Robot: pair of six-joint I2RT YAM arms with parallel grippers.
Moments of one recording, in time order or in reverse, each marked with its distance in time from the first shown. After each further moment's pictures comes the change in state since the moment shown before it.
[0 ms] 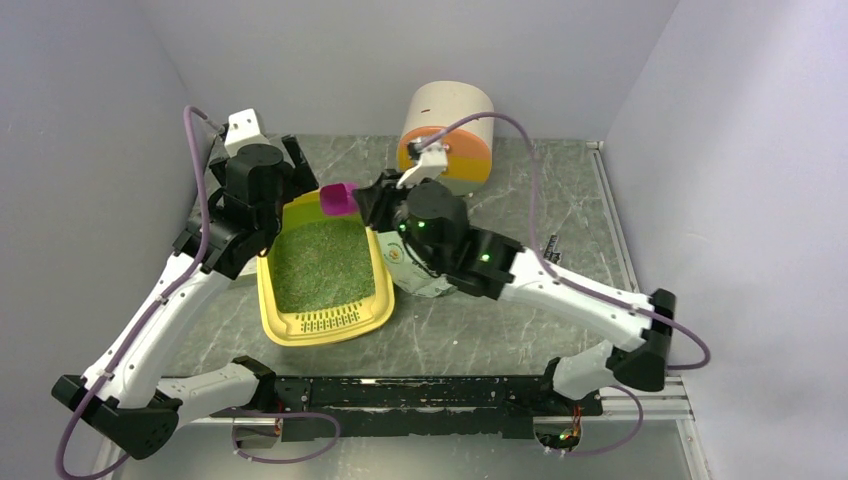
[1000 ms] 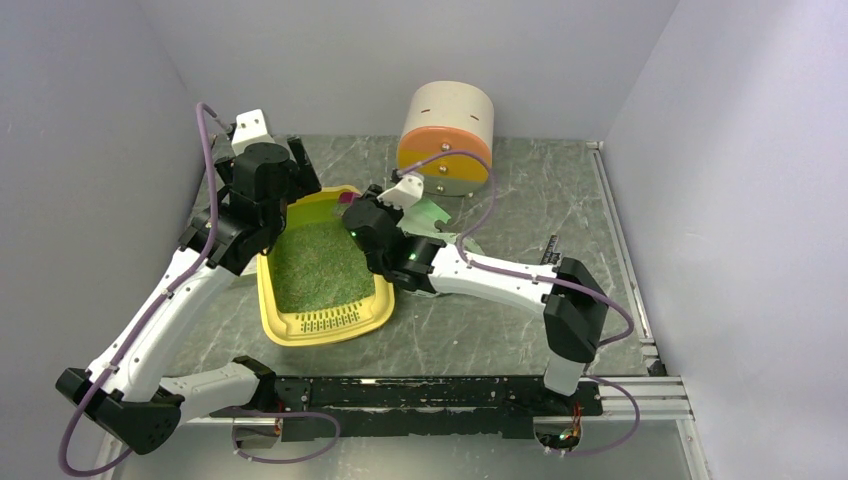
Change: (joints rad) left arm 0.000 0.026 0.000 -0.008 0.009 0.017; right arm -0.037 0.288 -0.032 0.055 0.333 0.398
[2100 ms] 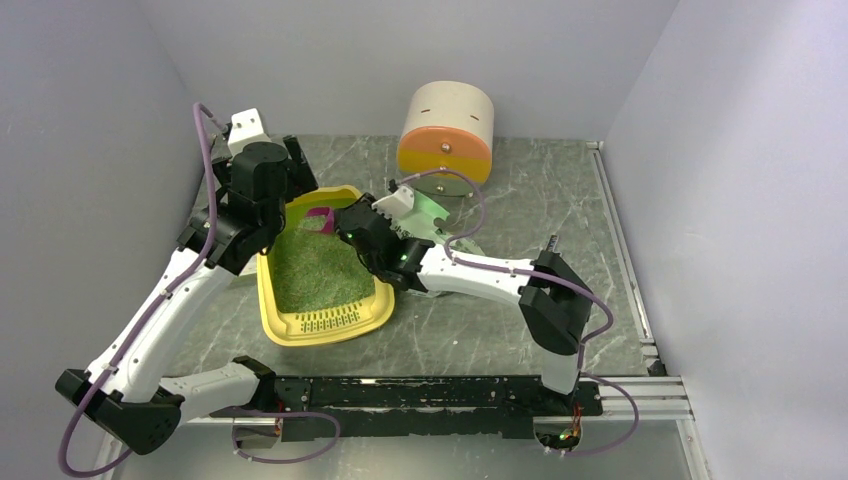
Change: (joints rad) left arm 0.004 0.000 0.008 -0.009 -0.034 -0.006; right arm -0.021 0.097 -0.011 0.087 -0.244 0.253
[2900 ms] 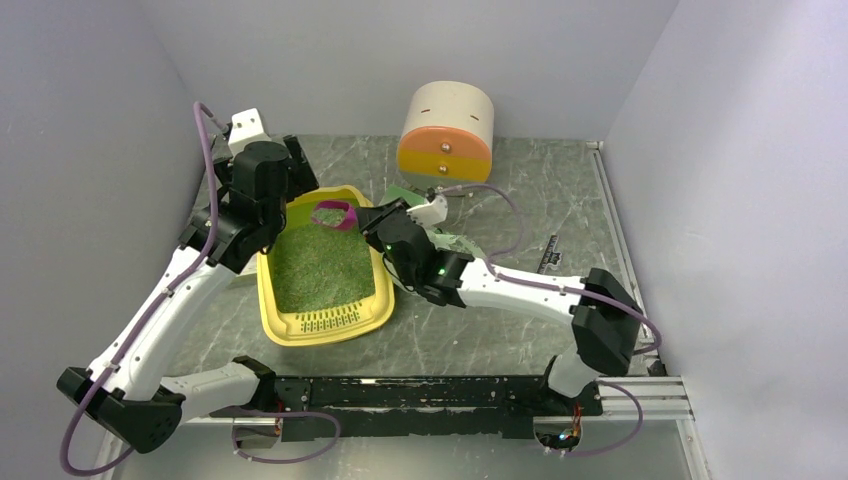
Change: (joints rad) left arm 0.005 0.009 0.000 -0.001 0.006 -0.016; right arm 0.000 -0.279 -0.271 0.102 0.040 0.105
